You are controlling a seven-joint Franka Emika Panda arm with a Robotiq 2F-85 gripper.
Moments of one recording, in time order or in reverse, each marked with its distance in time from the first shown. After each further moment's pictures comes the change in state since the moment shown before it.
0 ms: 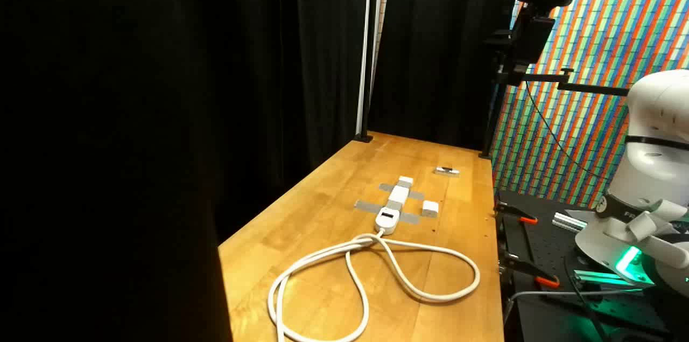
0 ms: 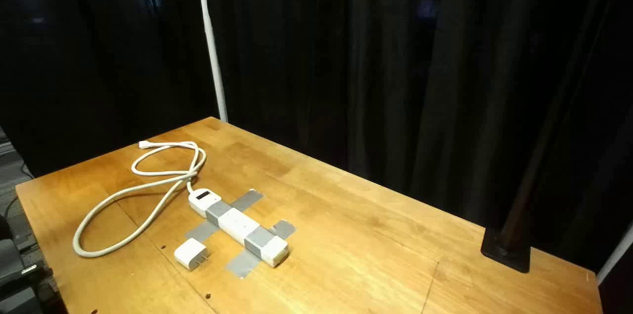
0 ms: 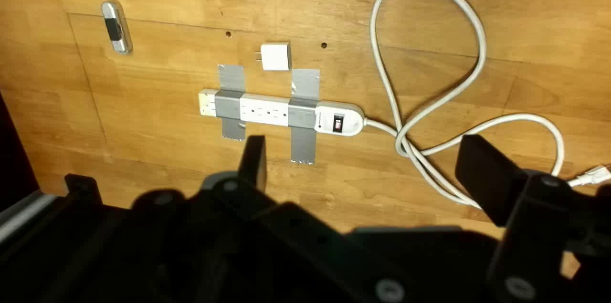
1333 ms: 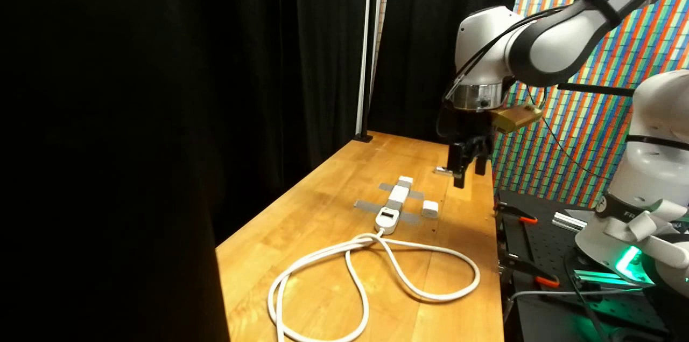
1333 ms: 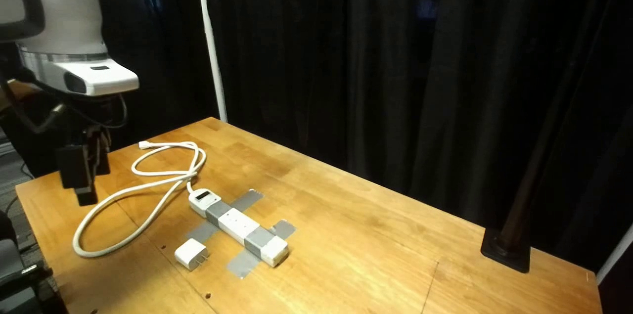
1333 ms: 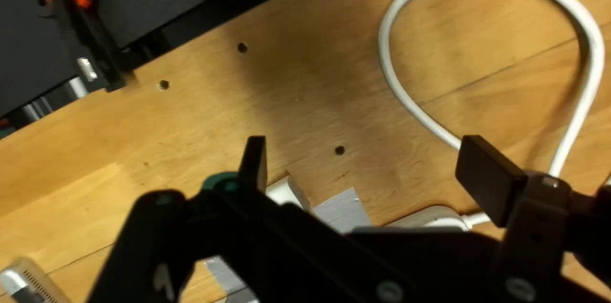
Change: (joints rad) arm -0.110 0.466 -0.145 -0.306 0.159 0.584 0.225
